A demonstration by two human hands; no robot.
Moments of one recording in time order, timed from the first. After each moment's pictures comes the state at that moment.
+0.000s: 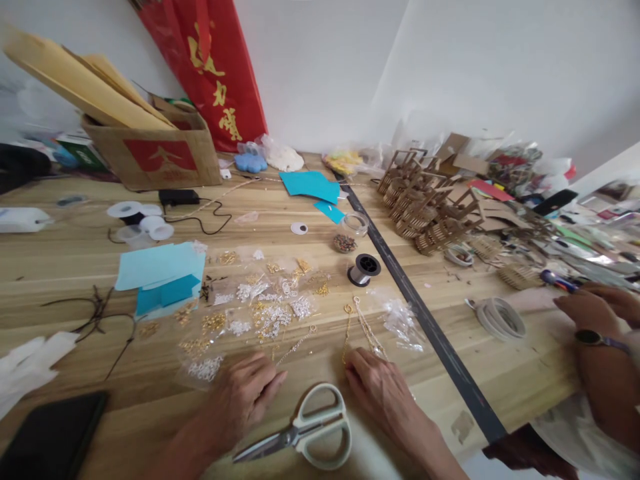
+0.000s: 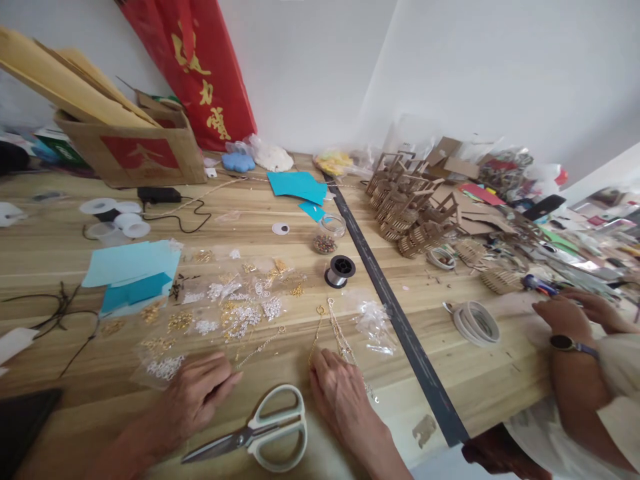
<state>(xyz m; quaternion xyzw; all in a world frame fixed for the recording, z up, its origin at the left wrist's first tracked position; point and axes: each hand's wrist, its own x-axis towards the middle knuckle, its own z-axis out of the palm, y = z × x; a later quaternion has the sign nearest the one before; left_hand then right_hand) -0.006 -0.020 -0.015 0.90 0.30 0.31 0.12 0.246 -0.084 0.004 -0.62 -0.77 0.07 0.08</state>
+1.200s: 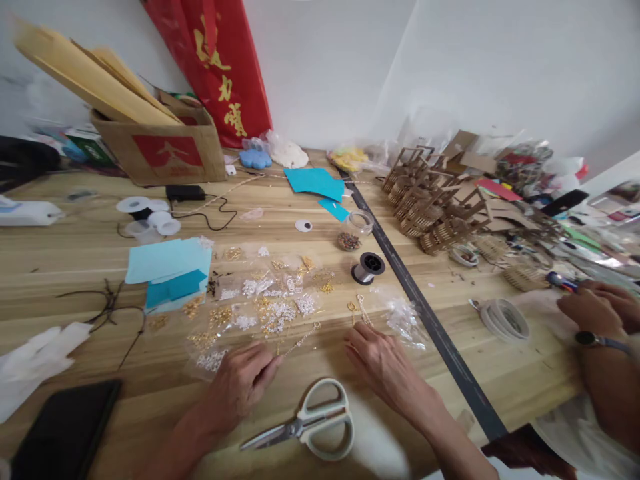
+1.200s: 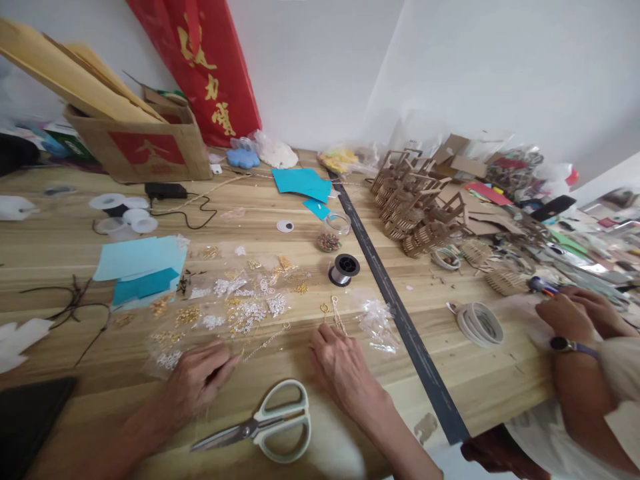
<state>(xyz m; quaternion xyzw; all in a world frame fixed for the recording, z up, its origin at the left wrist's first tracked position) -0.012 -0.011 -0.017 0.87 0.33 0.34 0.13 0.248 -0.057 0.030 -0.58 -0.81 0.05 0.05</state>
